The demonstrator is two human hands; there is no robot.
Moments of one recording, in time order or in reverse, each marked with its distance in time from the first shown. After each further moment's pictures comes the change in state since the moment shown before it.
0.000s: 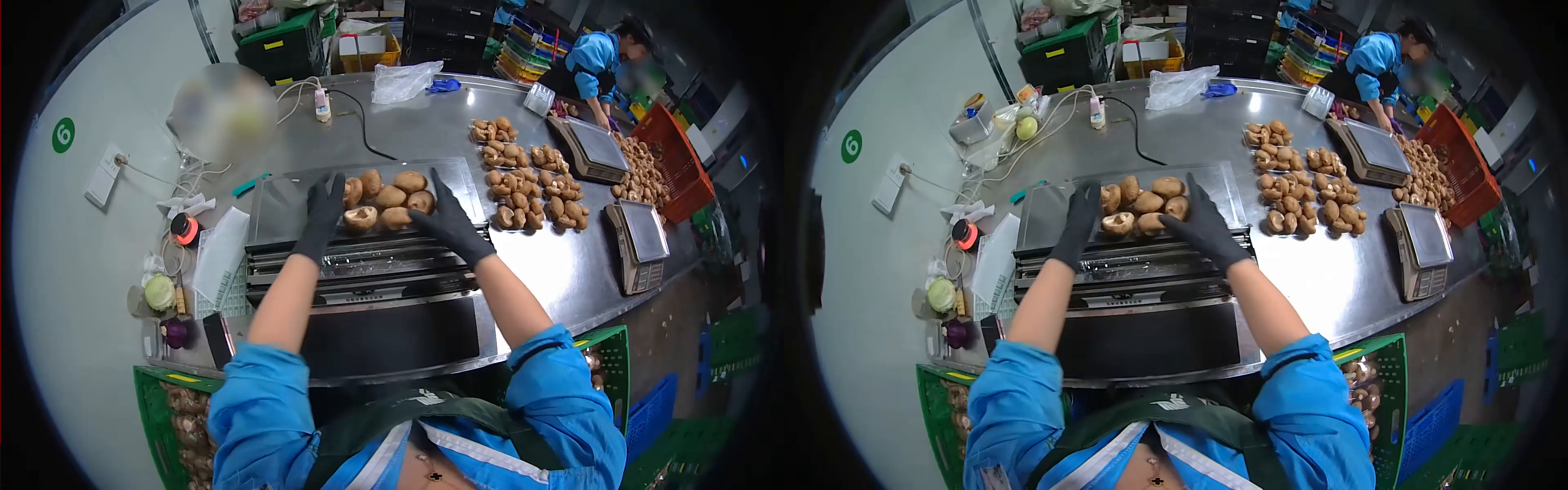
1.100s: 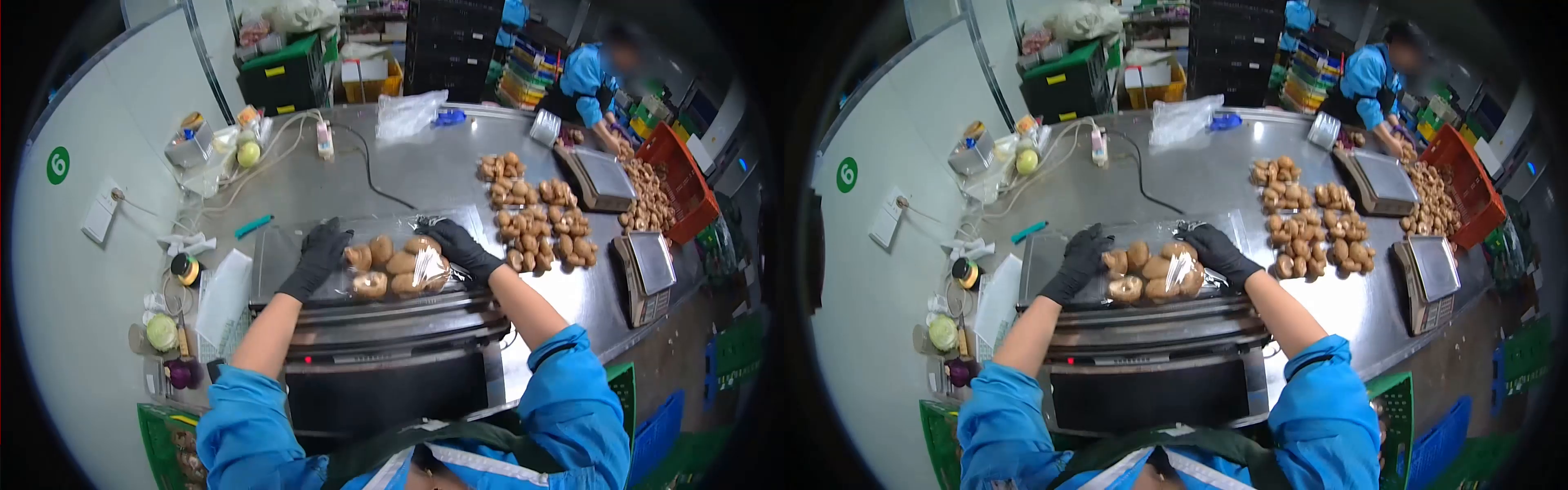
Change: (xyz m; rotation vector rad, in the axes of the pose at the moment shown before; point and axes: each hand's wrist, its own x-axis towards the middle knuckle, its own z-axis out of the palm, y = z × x) left_hand 0.036 -0.043 -0.007 0.386 -0.302 0.611; right_hand 0.079 0.064 -0.002 0.011 -0.186 -0.306
